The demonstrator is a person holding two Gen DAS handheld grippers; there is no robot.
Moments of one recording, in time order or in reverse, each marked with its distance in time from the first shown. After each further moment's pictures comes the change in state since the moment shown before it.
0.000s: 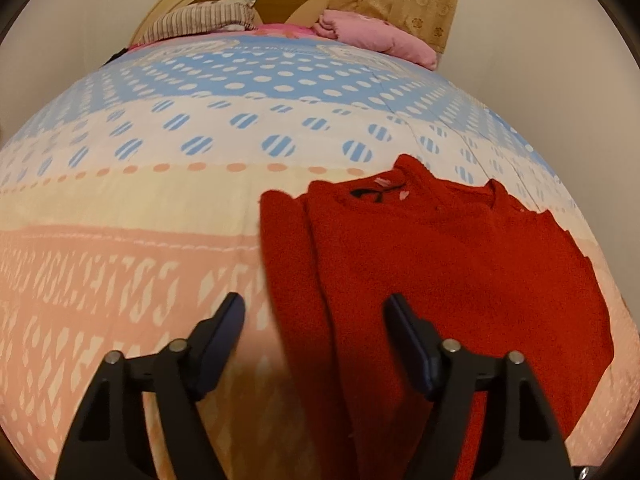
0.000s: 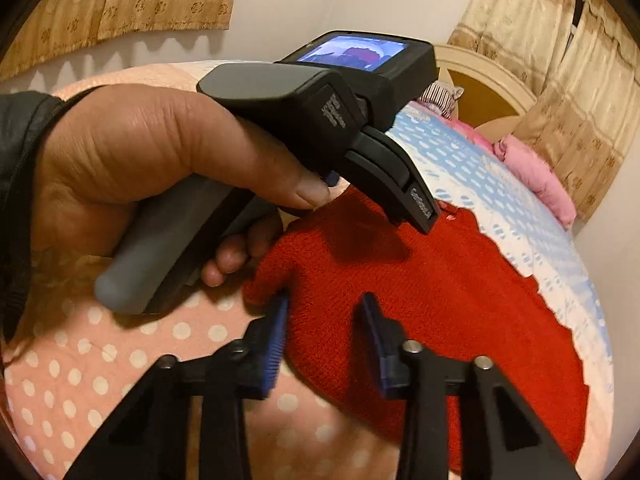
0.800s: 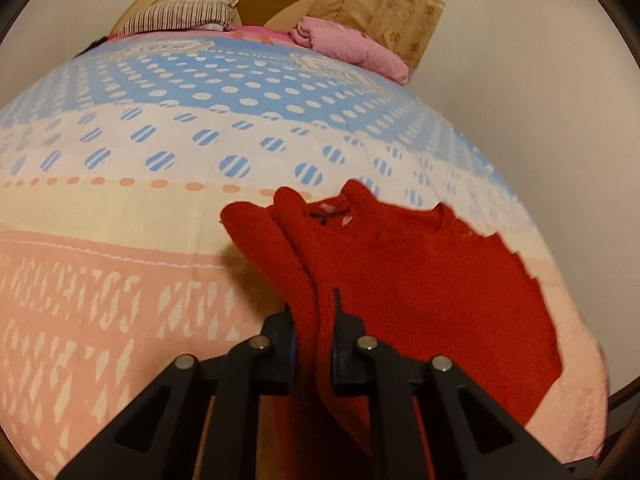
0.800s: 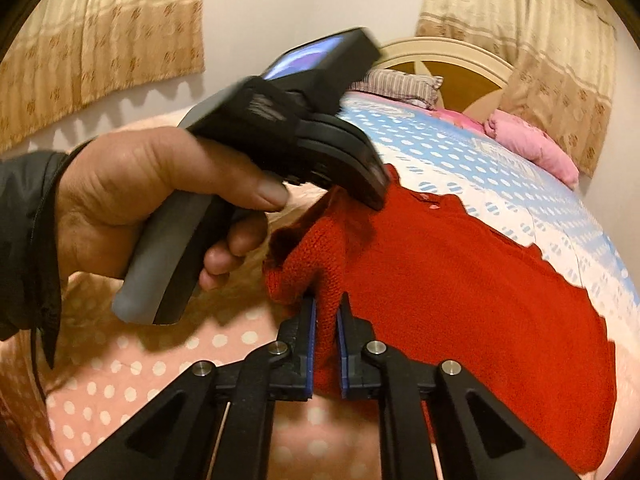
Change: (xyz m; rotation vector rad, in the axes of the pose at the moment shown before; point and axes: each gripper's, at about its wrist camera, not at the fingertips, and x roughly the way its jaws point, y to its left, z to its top) left arm -0.020 -0.008 0.015 -0.073 -0.011 -0.172; right arm -0.027 -0.035 -0.010 0.216 -0.089 0.071
